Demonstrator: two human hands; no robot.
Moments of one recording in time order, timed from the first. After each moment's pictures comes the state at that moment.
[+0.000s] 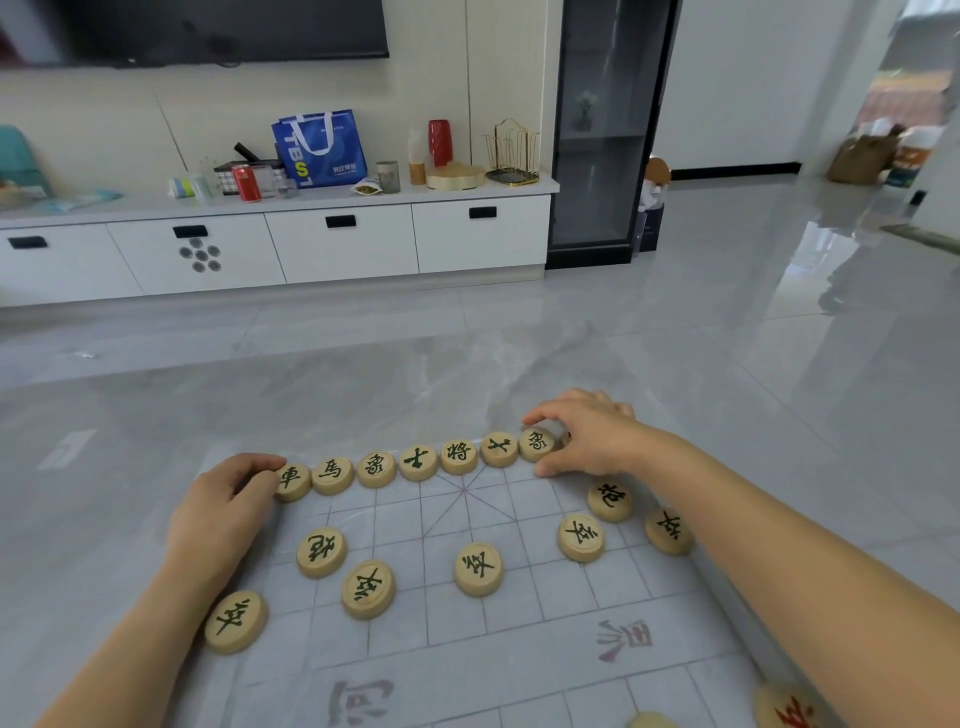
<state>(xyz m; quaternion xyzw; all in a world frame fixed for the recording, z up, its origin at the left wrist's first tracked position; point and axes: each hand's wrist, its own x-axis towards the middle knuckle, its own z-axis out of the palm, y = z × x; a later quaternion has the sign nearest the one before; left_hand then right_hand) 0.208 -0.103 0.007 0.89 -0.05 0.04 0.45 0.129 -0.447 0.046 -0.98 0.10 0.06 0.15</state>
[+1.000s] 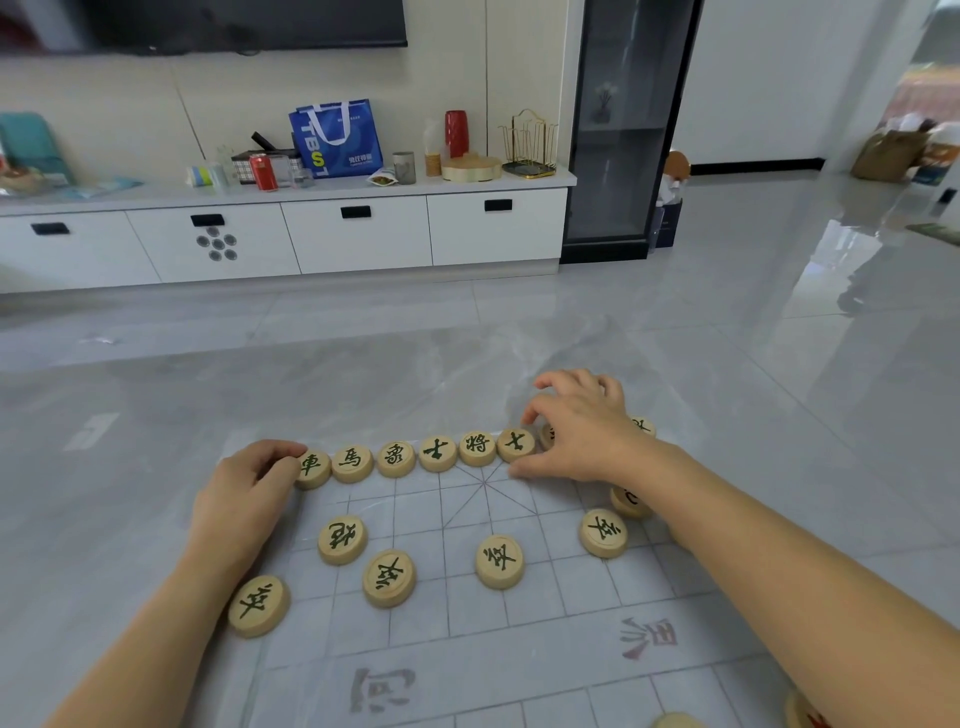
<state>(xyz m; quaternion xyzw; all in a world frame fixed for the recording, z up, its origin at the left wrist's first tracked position) 0.206 -0.103 0.008 0.89 -0.05 0.04 0.46 0.135 -0.419 0.040 -1.00 0.02 -0.03 0.07</state>
